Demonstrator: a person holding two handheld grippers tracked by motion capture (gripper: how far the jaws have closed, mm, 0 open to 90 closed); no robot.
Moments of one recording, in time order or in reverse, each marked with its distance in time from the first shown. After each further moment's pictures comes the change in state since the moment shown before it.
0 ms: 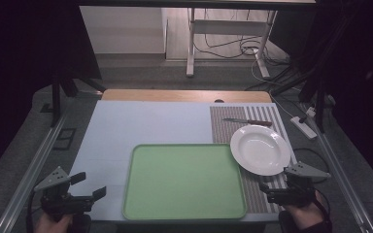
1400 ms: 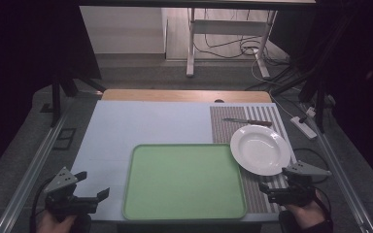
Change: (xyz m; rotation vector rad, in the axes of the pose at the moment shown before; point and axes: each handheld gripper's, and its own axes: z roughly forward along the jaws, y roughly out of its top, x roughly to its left) left arm -0.010 0.002 0.004 0.030 0.072 0.081; right arm -0.003 0.002 0.001 0.012 0.051 0.017
